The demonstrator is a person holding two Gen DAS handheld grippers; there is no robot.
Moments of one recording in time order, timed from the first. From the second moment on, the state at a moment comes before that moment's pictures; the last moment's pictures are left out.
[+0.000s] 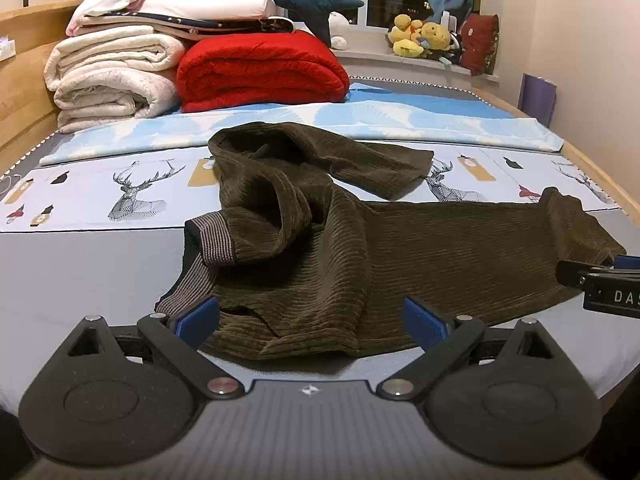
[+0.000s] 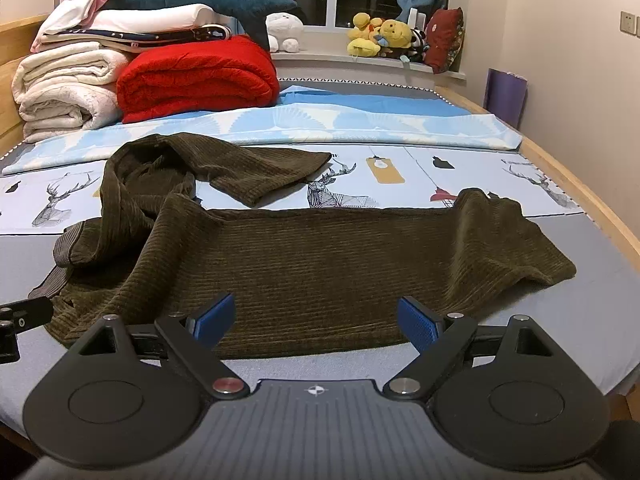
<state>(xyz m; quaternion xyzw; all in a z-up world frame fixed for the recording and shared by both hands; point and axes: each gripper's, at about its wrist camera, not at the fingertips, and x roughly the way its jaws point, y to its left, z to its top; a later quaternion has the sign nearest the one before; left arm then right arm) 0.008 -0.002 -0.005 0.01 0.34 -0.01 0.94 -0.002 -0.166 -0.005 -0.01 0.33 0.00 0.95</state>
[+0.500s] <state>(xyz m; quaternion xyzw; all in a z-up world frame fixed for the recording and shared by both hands) 0.008 -0.003 -0.006 0.01 0.34 -0.01 0.94 0.001 -0.164 -0.008 -0.01 0.33 0.00 0.94</state>
